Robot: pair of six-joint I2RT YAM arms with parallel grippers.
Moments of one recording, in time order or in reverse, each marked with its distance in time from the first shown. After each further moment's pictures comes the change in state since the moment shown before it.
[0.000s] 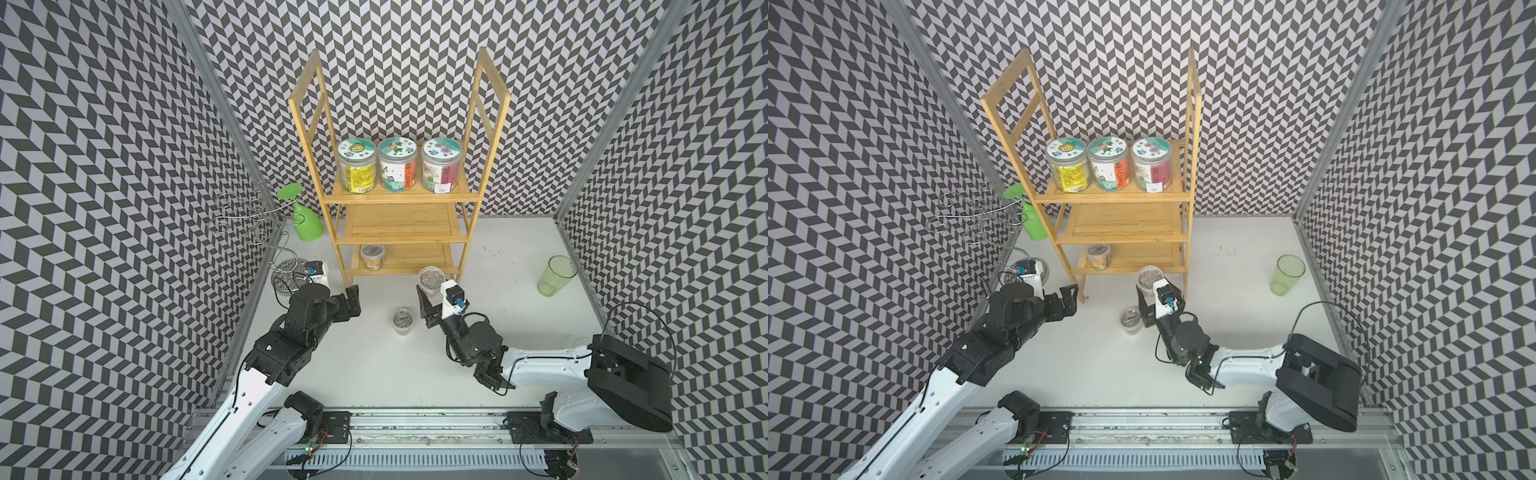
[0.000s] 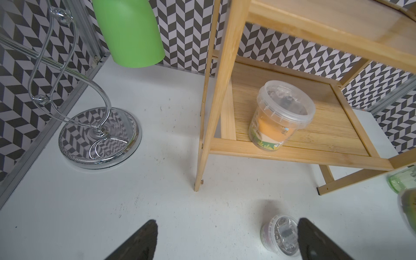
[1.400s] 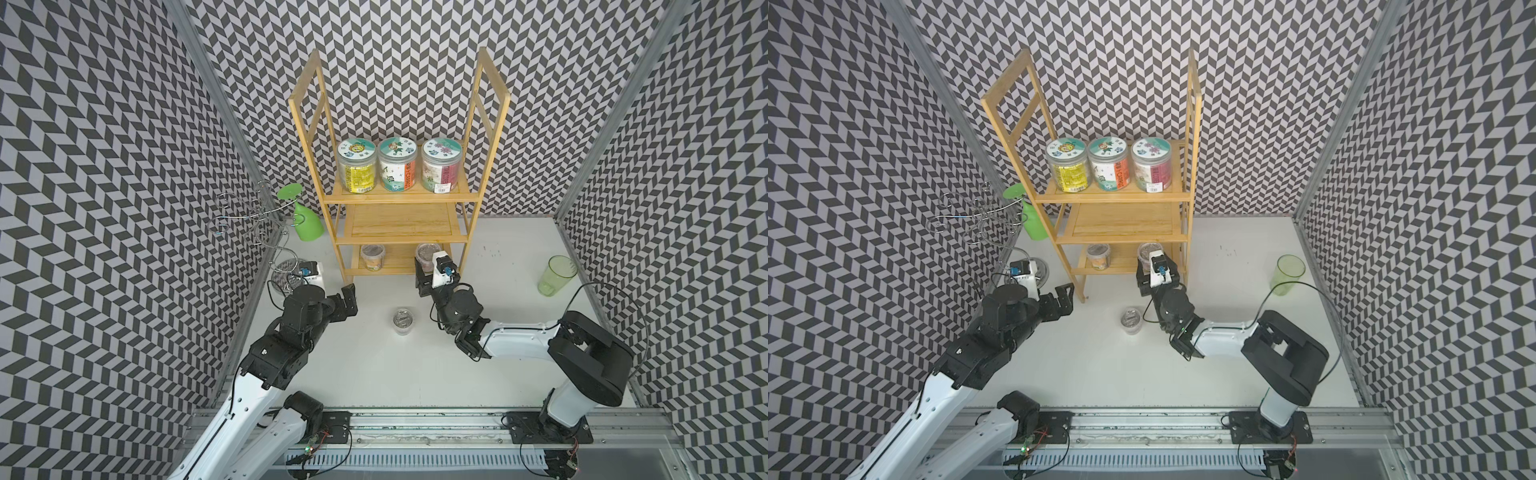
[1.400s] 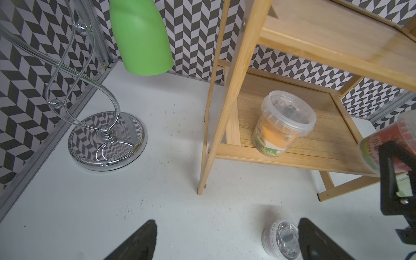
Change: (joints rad) left arm 0.024 -0.028 0.000 0.000 0.000 0.005; right arm -0.171 0.212 0.227 -0.038 -0.034 0.006
